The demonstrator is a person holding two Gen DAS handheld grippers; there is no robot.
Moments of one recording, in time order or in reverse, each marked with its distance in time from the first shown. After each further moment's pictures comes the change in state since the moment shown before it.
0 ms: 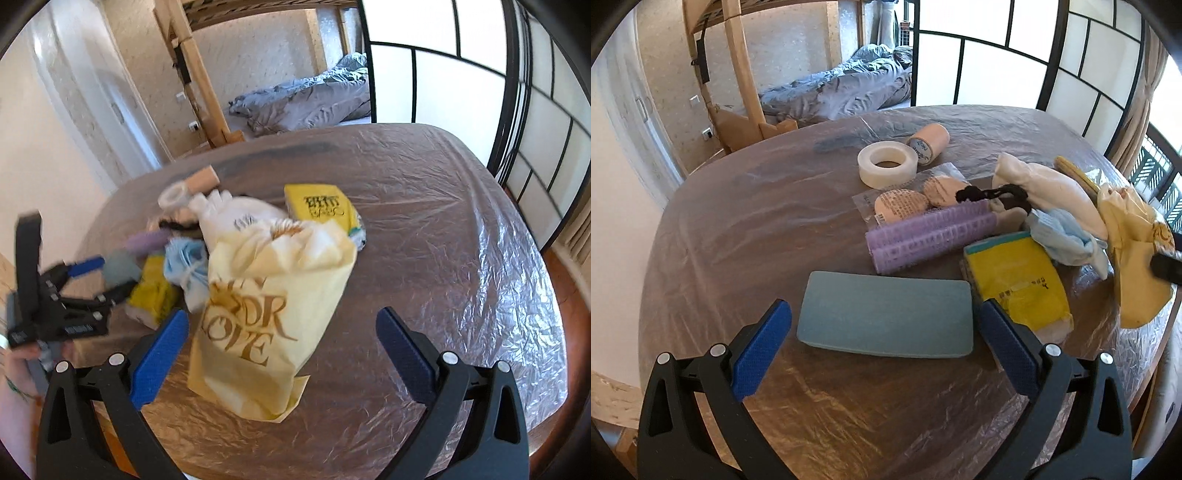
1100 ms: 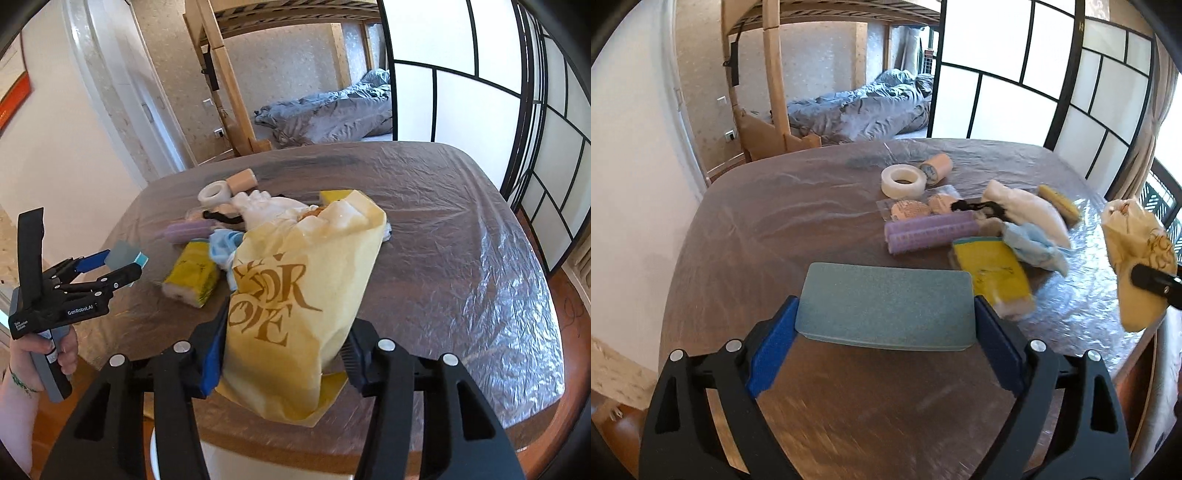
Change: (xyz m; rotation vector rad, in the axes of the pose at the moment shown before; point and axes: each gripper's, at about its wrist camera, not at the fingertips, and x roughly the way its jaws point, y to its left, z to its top) left arm -0.063 -0.007 -0.039 -0.108 -0.113 0.035; right arm -0.043 0.012 -0.021 -0.044 -0.052 0.098
